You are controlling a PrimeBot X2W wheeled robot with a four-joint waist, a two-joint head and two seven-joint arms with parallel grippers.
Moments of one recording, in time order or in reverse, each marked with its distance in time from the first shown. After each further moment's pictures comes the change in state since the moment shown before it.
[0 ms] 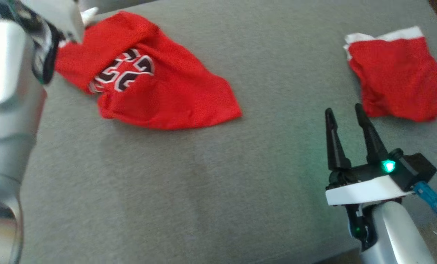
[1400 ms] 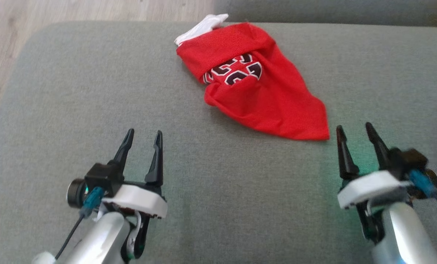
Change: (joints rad) left arm 0.845 -0.079 -0.037 -0.504 -0.129 0.230 -0.187; right arm -0.004 0.000 -0.126 0.134 -0.133 0.000 0.119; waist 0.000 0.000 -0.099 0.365
